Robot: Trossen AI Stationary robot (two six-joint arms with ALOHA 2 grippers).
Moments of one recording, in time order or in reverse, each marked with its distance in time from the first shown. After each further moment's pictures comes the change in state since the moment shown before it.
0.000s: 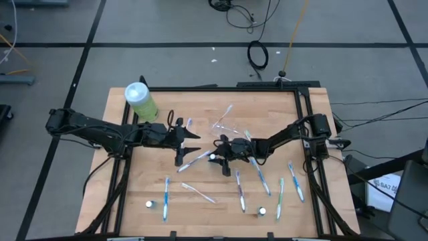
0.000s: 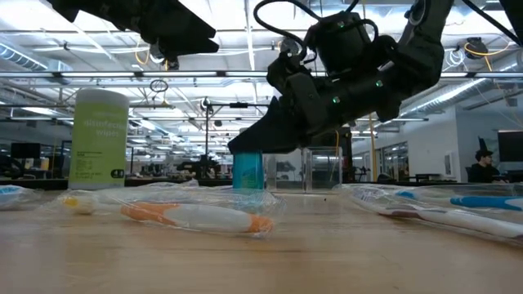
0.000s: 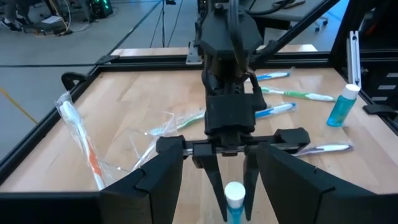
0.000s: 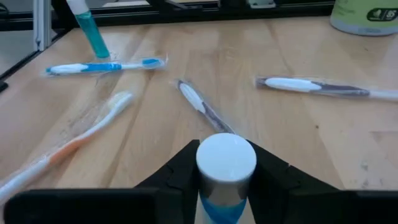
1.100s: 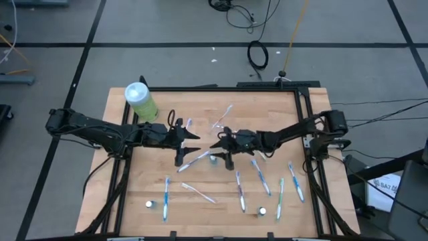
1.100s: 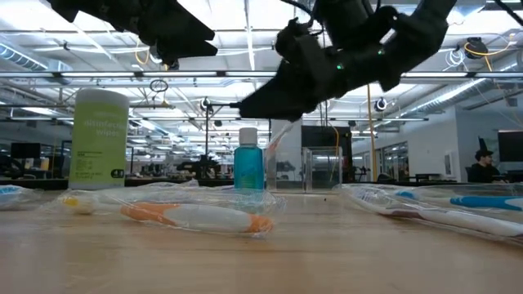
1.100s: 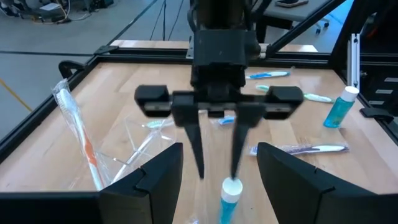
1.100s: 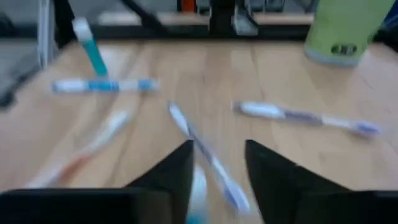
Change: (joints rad) left arm -0.001 0.000 0.000 -0.017 0.000 -0.053; right arm -0.037 -0.176 -0.001 -0.150 -0.021 -0.040
